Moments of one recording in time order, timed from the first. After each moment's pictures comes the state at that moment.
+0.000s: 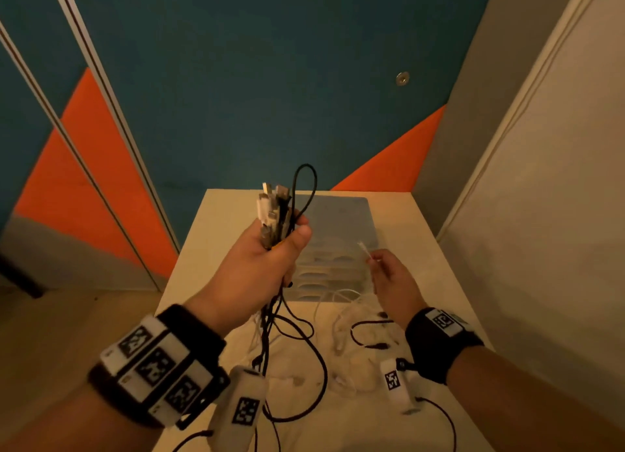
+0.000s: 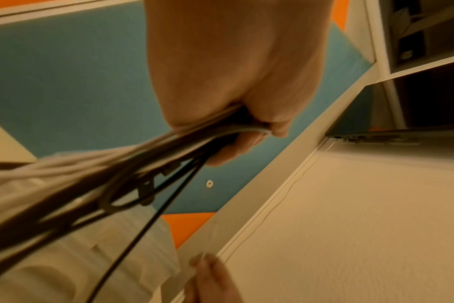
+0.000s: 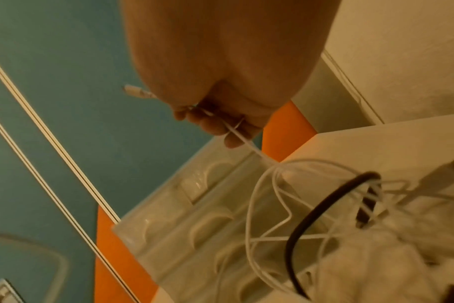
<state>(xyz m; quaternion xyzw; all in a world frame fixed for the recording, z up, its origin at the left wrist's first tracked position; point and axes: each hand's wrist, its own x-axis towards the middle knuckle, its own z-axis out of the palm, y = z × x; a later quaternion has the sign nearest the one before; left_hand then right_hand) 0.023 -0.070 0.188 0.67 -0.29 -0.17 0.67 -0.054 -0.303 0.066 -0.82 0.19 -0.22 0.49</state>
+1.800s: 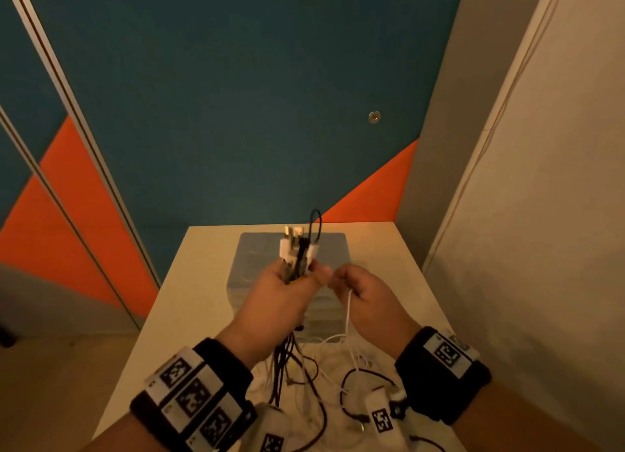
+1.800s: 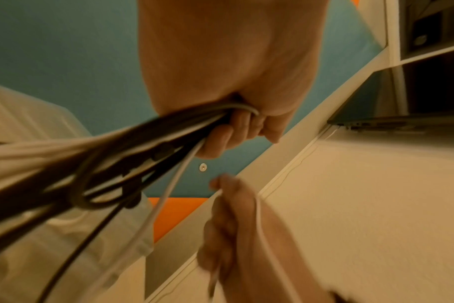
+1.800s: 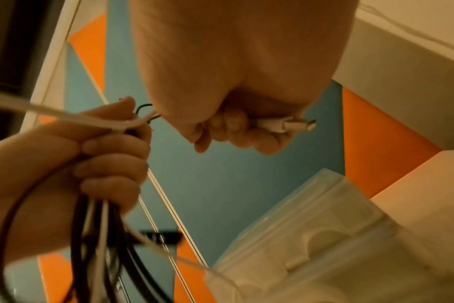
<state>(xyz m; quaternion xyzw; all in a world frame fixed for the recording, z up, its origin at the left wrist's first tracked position) 0.012 -0.138 0.192 0.67 -0.21 -0.22 0.67 -0.051 -0.298 0.145 -0.85 0.07 -0.19 0.48</state>
